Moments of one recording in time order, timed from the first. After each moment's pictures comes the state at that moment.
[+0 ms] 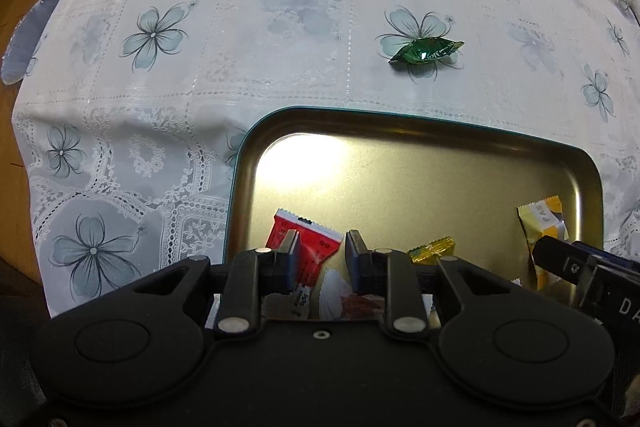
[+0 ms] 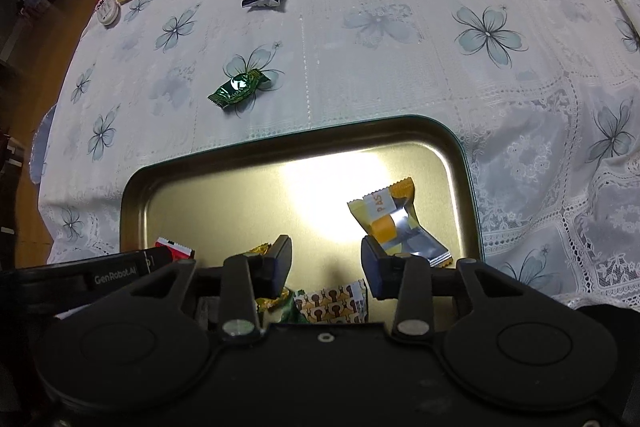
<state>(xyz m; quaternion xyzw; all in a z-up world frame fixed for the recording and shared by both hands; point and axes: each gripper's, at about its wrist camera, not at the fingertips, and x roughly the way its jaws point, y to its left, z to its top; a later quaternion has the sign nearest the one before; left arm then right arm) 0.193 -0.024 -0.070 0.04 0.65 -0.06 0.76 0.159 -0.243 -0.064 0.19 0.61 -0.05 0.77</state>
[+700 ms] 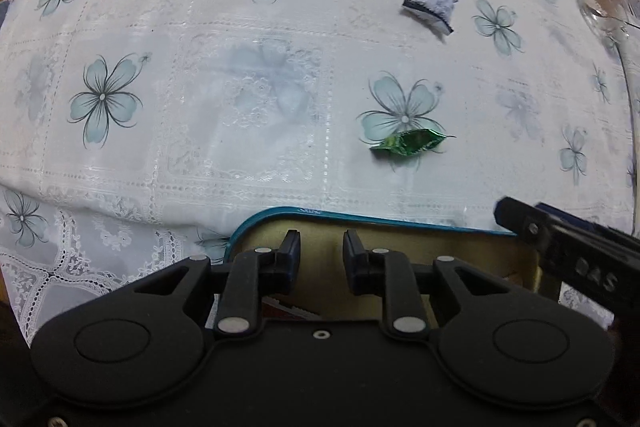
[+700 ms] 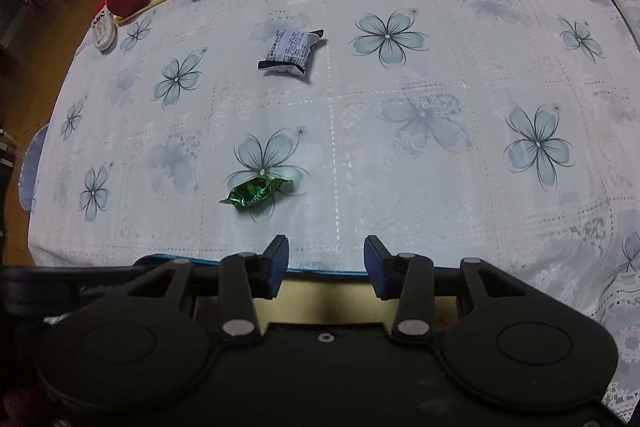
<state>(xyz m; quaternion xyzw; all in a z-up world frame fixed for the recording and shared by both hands) 0.270 -0.017 -0.062 -0.01 0.68 -0.12 0.73 0.264 -0.237 -0.070 0.15 0.60 -0.05 0.78</state>
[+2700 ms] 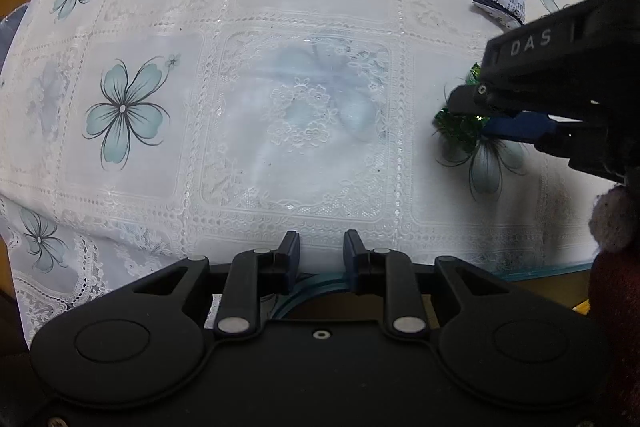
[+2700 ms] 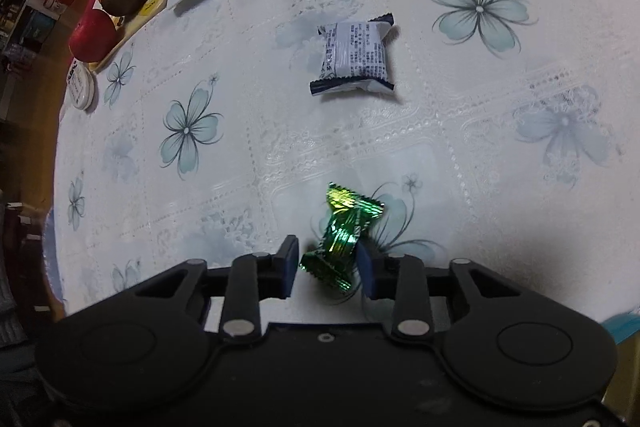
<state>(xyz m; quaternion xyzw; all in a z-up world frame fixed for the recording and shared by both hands) 0.295 -0.008 -0.108 0.03 0.67 -0.06 0.73 0.365 -0.190 -0.133 0.25 0.61 -0.08 0.75</state>
